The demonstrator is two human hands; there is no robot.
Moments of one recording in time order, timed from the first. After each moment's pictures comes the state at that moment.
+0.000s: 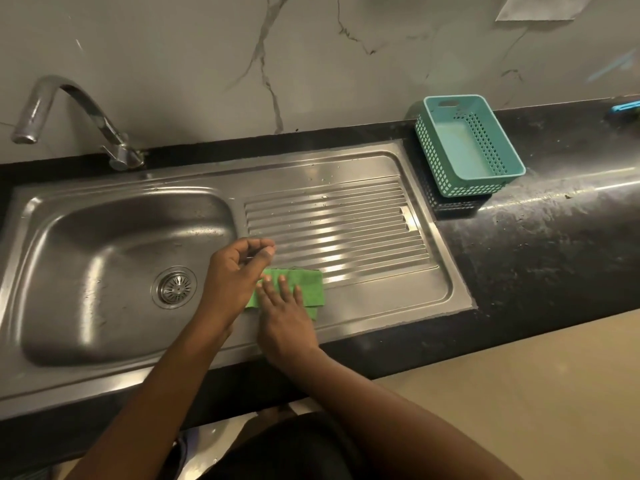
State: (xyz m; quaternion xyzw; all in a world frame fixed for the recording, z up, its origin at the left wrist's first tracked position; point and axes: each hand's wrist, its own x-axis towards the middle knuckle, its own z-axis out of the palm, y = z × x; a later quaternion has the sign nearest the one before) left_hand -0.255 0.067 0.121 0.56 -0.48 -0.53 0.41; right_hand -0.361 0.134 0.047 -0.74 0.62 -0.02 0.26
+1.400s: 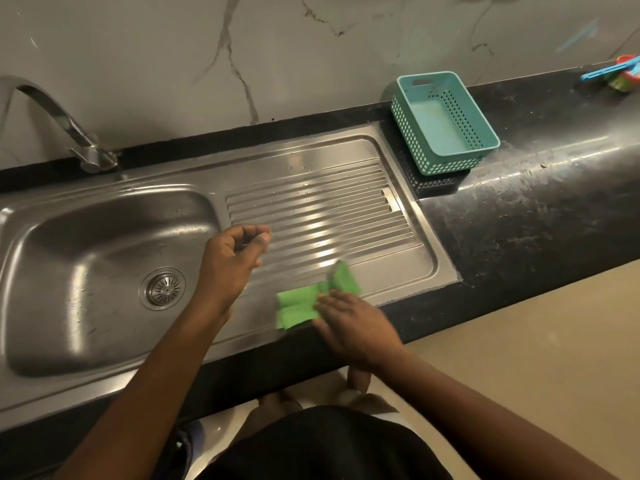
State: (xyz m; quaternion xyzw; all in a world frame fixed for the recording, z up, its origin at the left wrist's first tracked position) left_hand -0.269 0.067 0.132 0.54 -0.50 -0.55 0.39; right_hand -0.490 0.198 0.074 -0.76 0.61 -0.01 0.20
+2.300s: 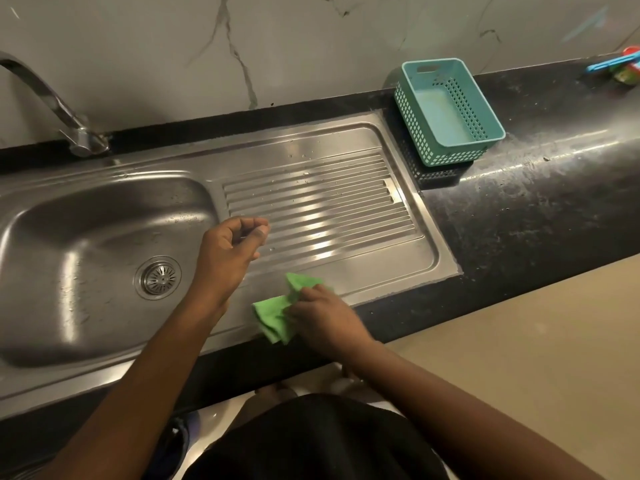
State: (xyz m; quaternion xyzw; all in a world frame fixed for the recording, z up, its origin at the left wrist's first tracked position) left_hand -0.265 0.064 0.120 0.53 -0.50 -0.56 0.40; right_hand -0.450 0.177 0.066 -0.78 0.56 -0.12 0.27
